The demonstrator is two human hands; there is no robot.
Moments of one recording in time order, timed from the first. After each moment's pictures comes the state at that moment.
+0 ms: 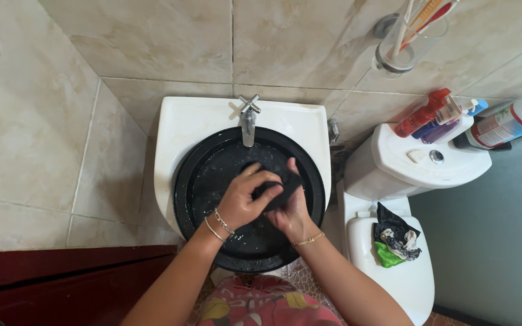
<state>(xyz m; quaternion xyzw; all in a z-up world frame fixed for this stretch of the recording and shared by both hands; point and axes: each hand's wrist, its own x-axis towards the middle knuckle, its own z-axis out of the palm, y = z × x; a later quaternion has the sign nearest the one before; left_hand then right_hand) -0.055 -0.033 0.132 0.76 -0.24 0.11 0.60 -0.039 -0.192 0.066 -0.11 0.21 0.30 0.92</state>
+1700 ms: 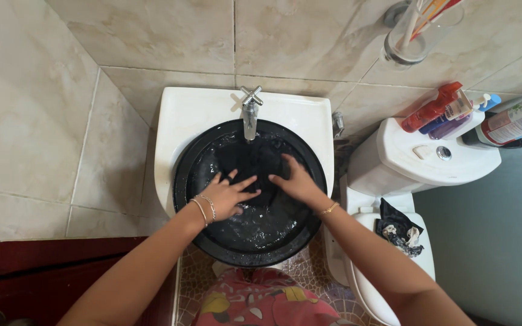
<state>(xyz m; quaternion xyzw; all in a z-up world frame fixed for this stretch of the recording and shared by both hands) -0.034 0.007 0.067 0.91 -0.35 -0.23 0.05 0.008 -0.248 0.008 -0.92 -0.03 0.15 0.36</state>
